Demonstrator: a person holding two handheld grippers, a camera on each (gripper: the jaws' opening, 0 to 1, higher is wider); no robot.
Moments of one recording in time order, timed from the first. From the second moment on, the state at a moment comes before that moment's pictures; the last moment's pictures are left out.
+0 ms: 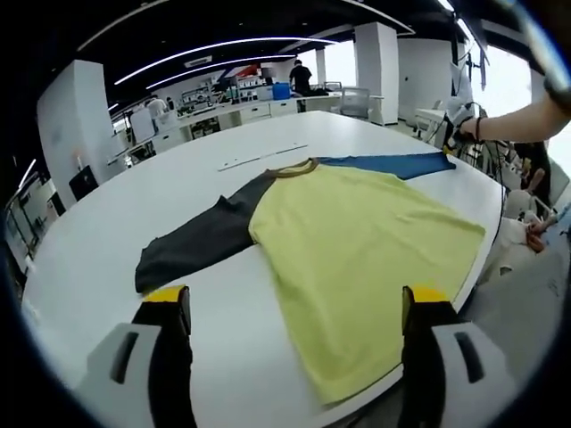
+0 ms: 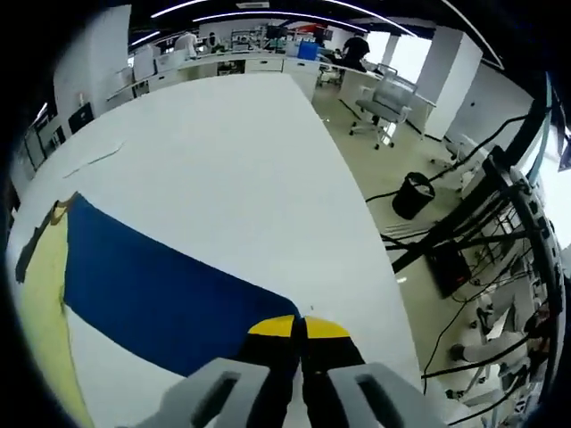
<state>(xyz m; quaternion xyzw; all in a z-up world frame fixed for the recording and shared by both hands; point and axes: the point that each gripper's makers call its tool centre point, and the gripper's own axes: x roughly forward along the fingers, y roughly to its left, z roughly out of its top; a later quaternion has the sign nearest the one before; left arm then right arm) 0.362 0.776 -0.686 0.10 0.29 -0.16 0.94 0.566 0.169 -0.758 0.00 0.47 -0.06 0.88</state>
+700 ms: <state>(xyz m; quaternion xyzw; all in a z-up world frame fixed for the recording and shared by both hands) 0.359 0.791 -0.676 0.08 0.27 -0.14 0.95 0.525 0.188 -0.769 0.07 0.48 -0.05 0.87</state>
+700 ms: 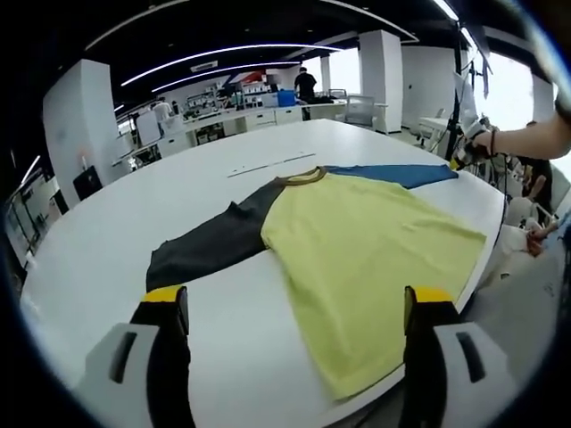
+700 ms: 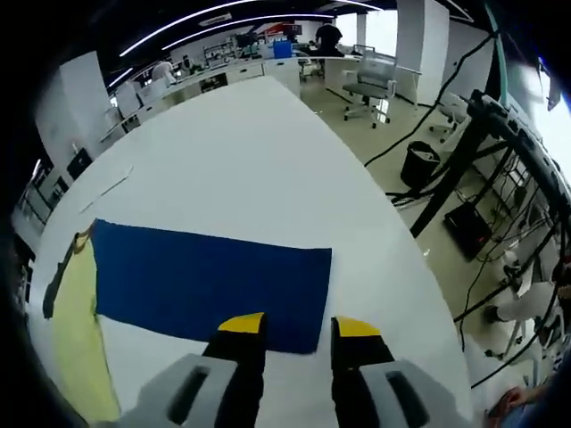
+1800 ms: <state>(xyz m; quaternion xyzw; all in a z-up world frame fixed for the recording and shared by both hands) 0.350 0.800 -0.673 0.07 0.27 -0.12 0.95 0.488 0.224 -0.754 0.09 0.48 -0.11 0.87</state>
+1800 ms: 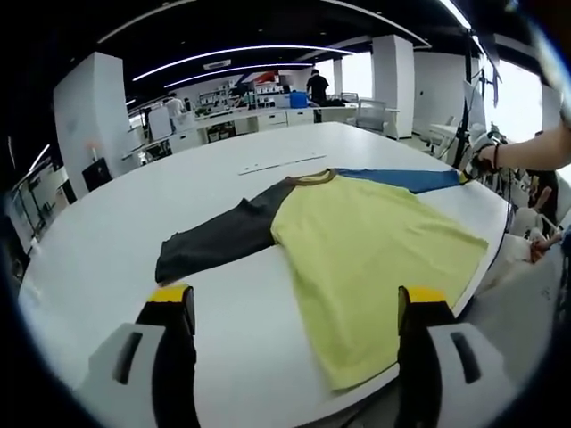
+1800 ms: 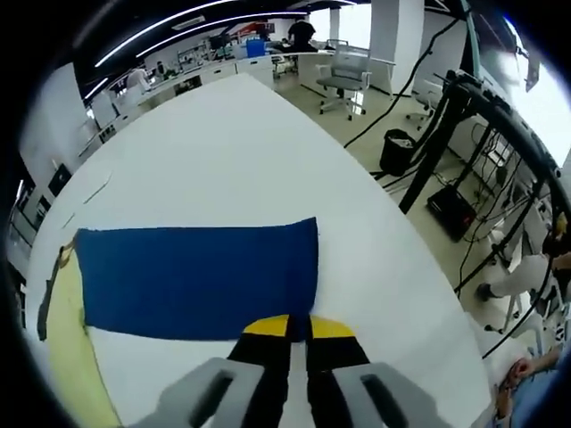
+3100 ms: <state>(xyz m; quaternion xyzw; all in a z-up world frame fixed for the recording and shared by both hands) 0.341 0.801 -0.680 0.07 0.28 -0.14 0.95 0.549 0.297 -0.691 0.07 0.43 0.02 0.90</state>
